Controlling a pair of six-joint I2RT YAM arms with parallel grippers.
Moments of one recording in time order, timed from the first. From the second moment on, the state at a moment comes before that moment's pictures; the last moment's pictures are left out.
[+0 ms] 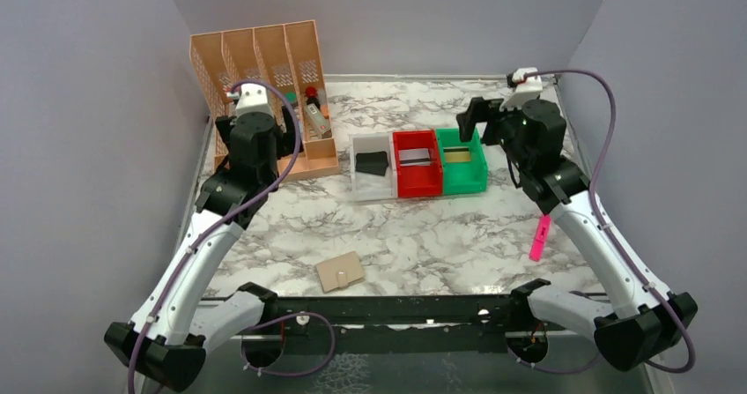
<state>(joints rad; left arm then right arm) -0.39 1.03 1.18 -0.49 -0.55 -0.21 0.39 1.11 1.17 -0.24 0.18 0.12</state>
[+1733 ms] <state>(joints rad) -0.33 0.52 0.64 -0.52 -0.30 -0.57 1.36 1.78 1.01 -0.10 0.31 0.55</state>
